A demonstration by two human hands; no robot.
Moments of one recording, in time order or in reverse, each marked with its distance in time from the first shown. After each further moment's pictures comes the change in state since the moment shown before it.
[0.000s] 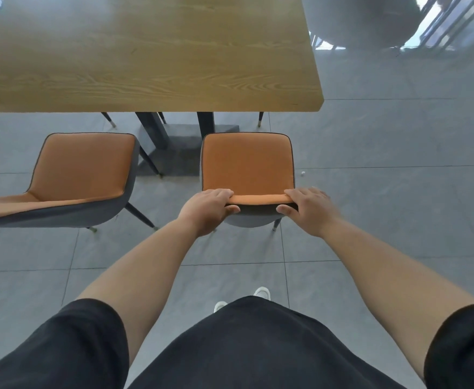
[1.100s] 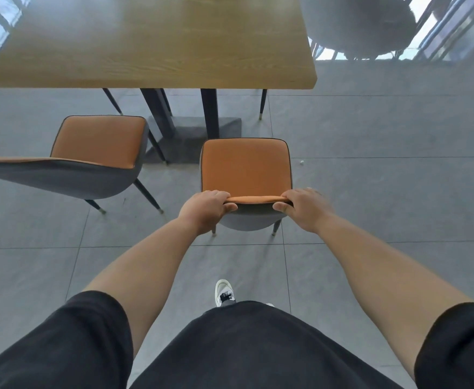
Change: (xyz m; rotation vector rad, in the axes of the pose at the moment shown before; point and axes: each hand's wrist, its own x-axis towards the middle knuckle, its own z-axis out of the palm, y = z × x) left_hand -0.123 0.032 0.058 0.009 0.059 -0.006; right_hand -0.119 -0.035 0.034 0.057 -0.034 0.005
